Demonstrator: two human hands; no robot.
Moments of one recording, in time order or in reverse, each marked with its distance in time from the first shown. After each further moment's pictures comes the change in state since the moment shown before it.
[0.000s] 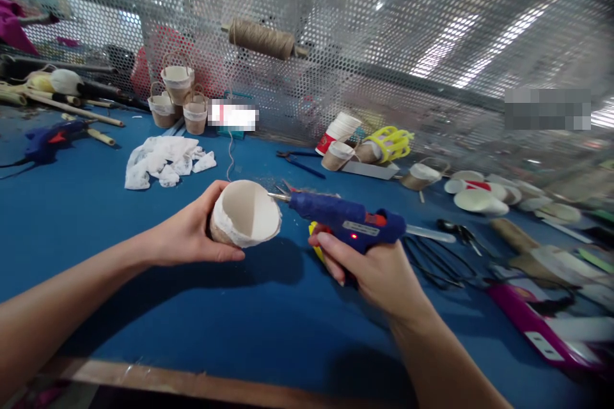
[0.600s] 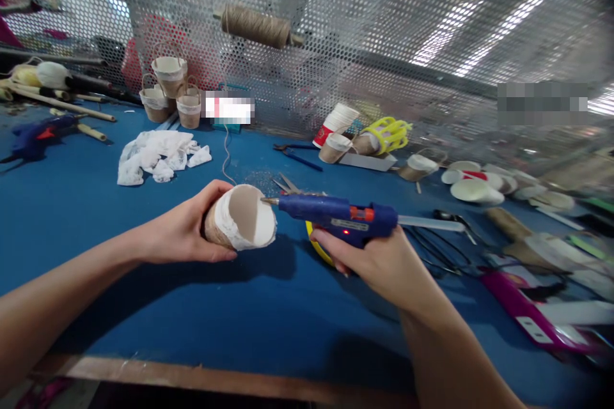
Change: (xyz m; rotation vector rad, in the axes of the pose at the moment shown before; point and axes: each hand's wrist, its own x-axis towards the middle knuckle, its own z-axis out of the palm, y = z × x) left_hand 0.000 0.004 -0.002 0.088 -0.076 -0.041; right_hand -0.002 -0.010 -0.012 -0.301 -0.016 -0.015
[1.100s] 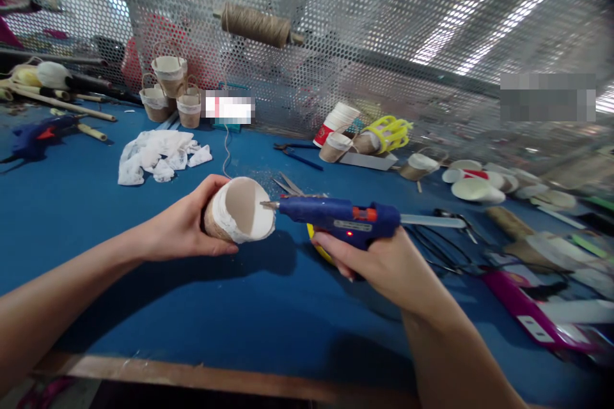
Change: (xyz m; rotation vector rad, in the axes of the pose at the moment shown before) left_hand 0.001 -0.006 0.000 0.096 0.109 0.039; right_hand -0.001 -0.001 -0.002 0.020 -0.042 0.000
